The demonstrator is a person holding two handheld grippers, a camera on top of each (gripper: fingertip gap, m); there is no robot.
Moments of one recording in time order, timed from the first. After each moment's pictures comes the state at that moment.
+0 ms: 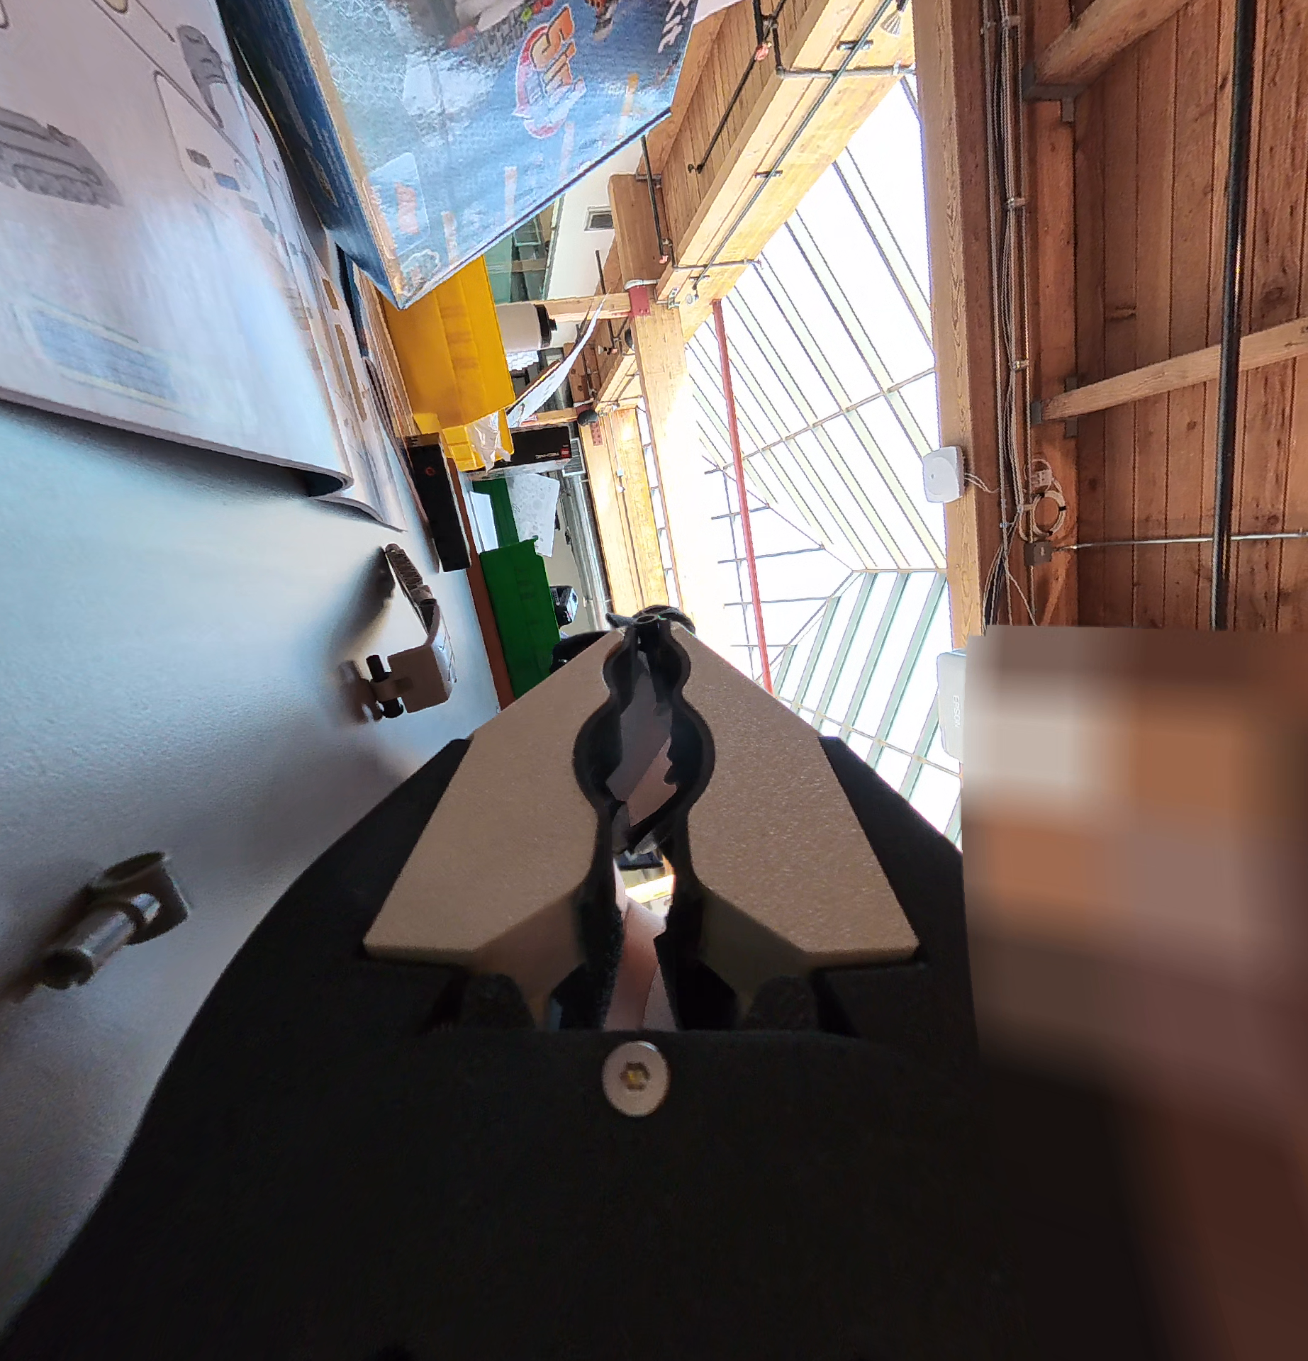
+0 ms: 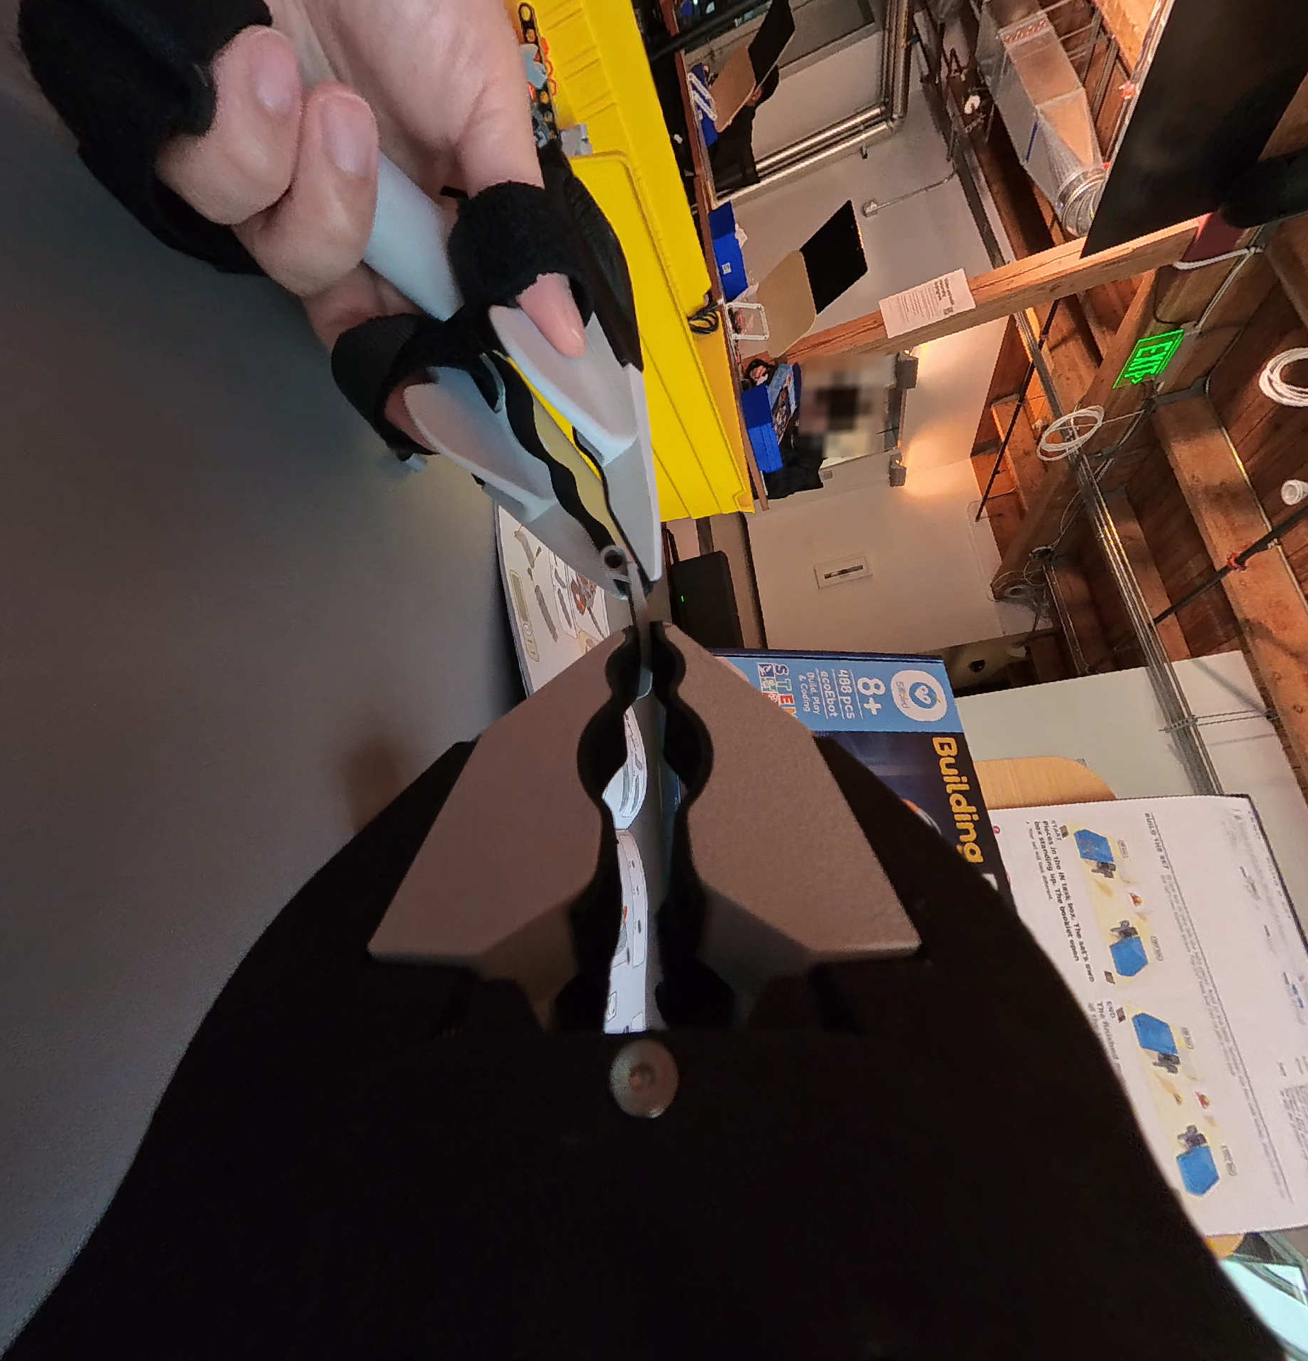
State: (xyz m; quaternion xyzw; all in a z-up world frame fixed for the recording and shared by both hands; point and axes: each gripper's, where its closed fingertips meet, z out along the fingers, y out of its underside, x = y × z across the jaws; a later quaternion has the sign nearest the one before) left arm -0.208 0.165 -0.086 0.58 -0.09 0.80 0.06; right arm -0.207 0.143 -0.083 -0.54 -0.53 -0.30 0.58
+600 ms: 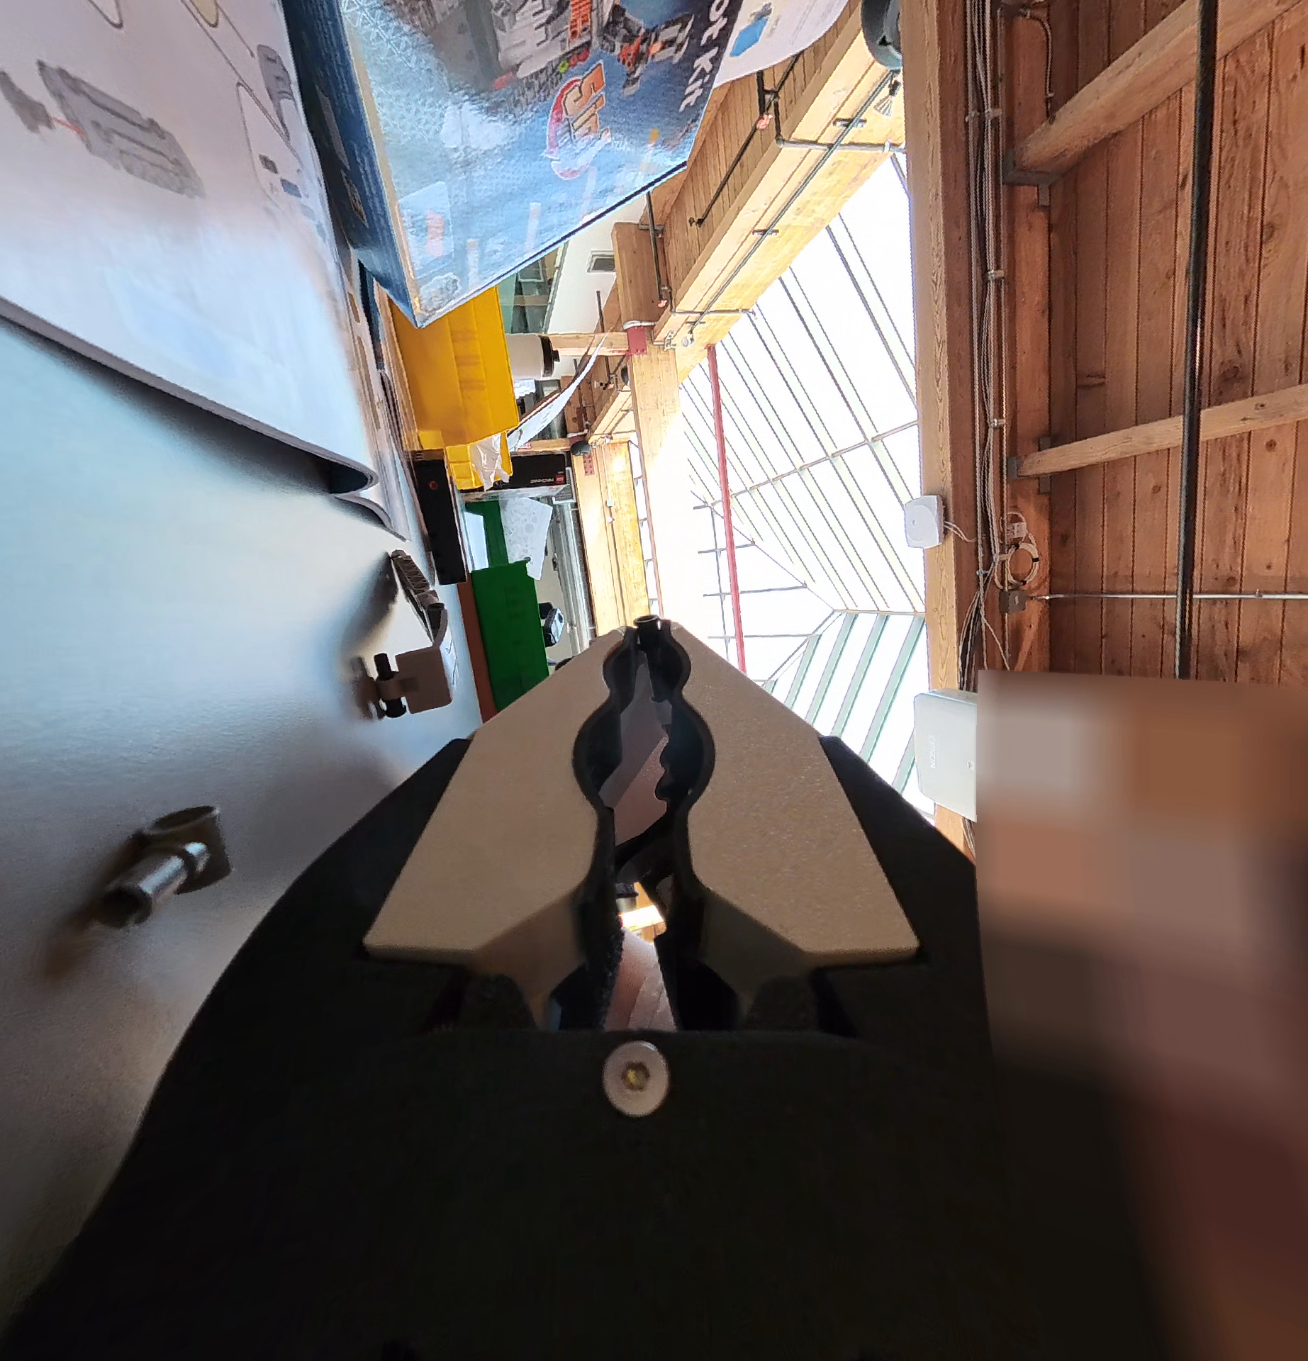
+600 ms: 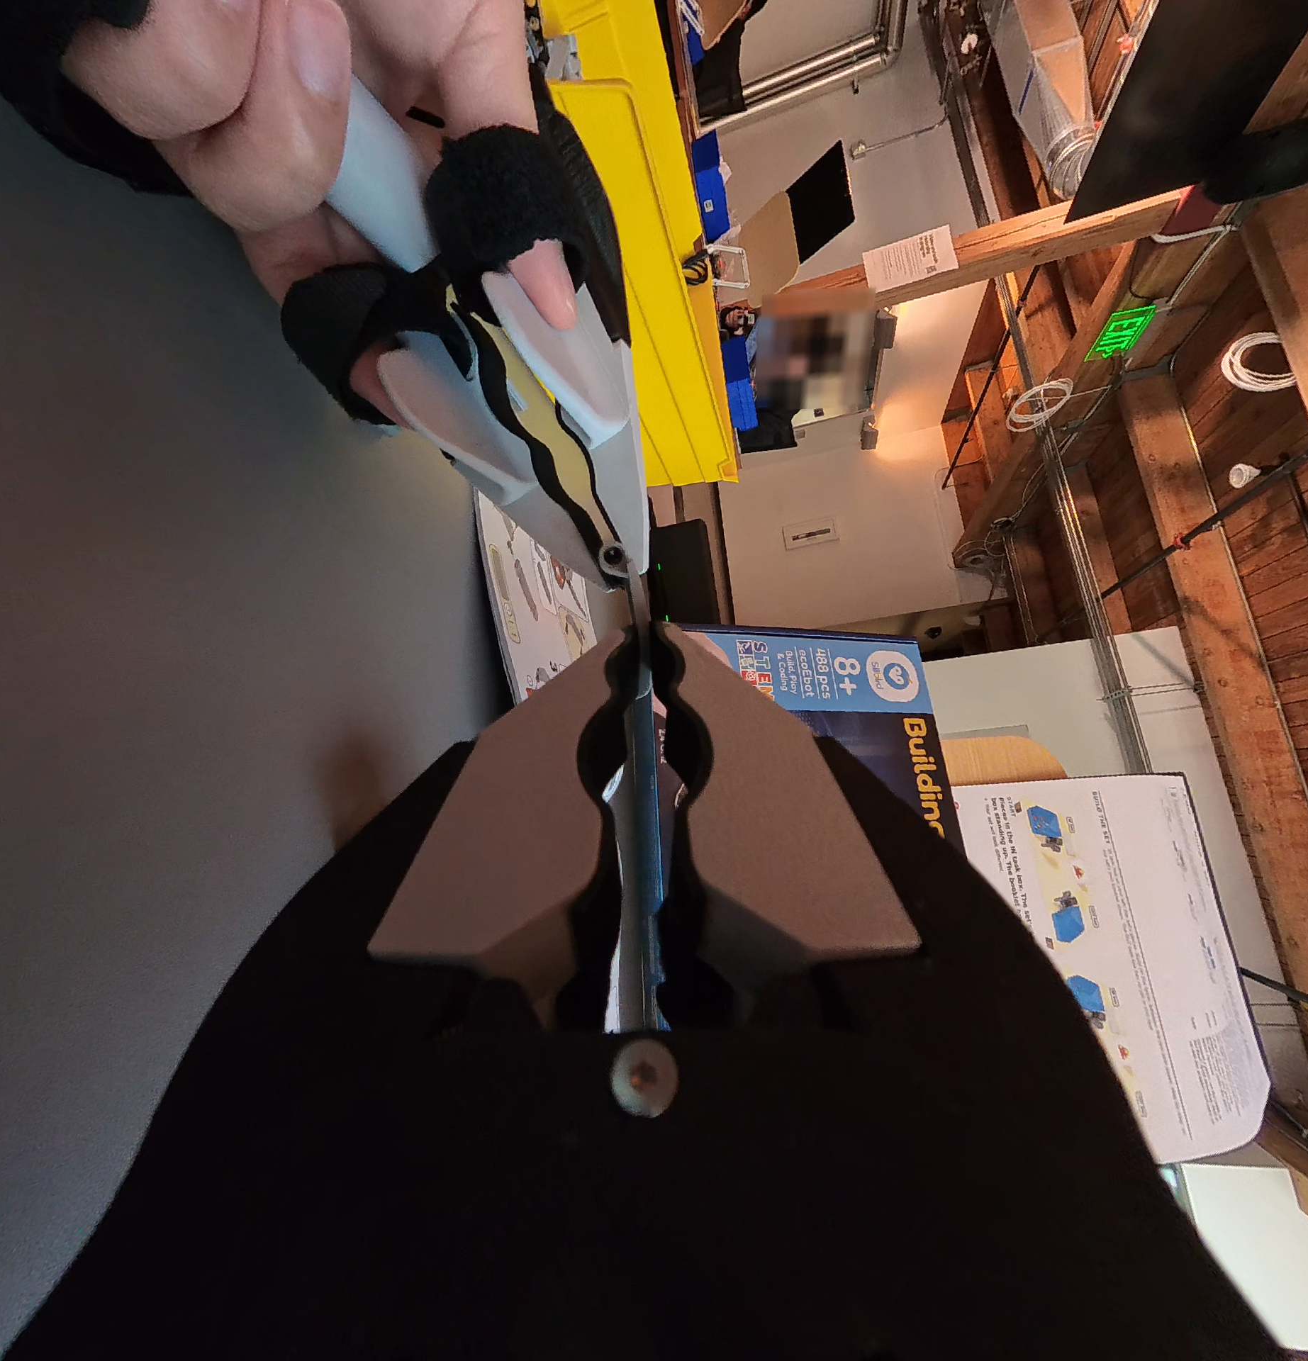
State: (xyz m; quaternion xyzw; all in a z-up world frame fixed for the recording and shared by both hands) left arm -0.209 0.169 -0.090 0.59 -0.05 0.81 0.07; right arm -0.207 0.153 -0.085 -0.54 -0.52 -0.34 0.56
